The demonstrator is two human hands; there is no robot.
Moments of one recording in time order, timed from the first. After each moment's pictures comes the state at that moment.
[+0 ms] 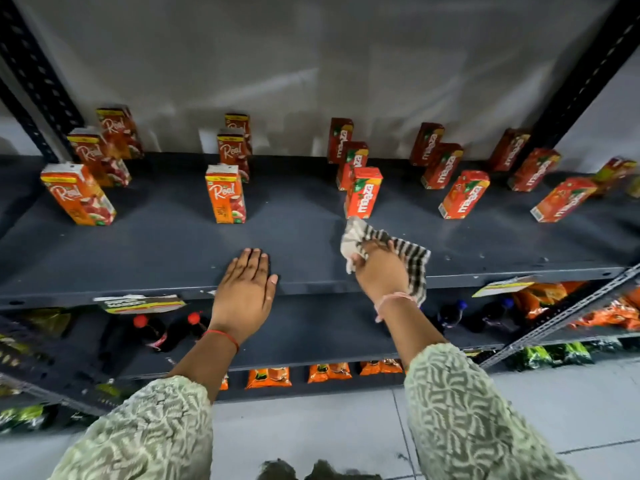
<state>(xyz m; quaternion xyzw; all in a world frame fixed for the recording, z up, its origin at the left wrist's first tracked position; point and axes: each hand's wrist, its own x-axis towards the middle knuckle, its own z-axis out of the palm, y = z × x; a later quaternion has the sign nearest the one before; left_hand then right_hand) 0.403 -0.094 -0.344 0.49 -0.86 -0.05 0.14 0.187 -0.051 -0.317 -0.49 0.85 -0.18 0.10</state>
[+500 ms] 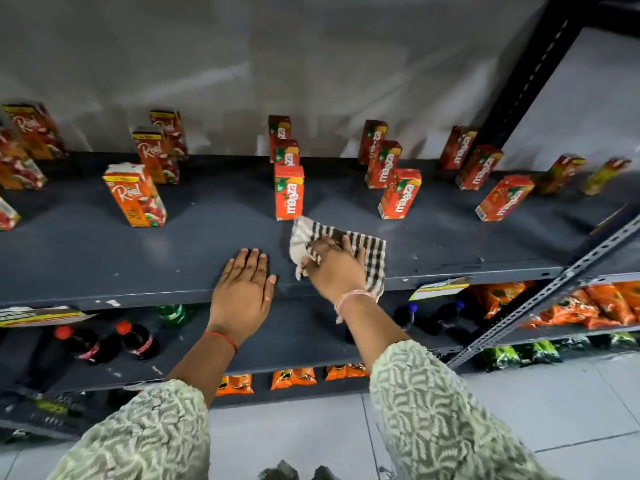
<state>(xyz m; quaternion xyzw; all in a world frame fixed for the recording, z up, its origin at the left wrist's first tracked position) 0.278 -0.060 -0.346 0.48 -0.86 -0.05 0.13 0.118 -0.029 -0.311 -0.55 0.81 -0.15 0.16</state>
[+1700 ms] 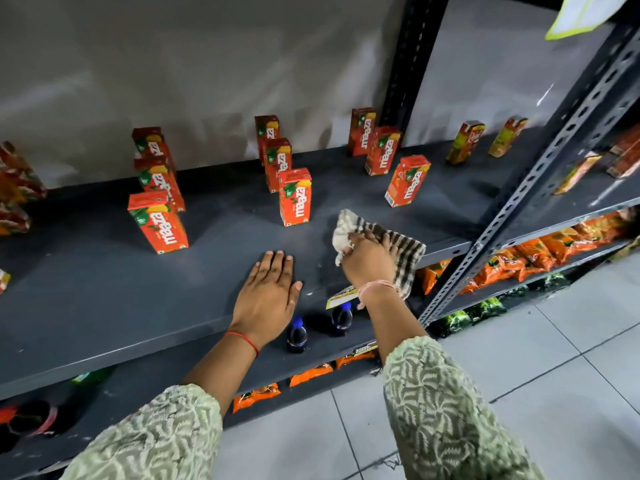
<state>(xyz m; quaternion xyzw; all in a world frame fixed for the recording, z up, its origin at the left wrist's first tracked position) 0.103 -0.032 -0.340 0.34 -0.93 -0.07 0.10 -0.060 0.022 -0.303 -0.35 0.91 -0.20 0.13</state>
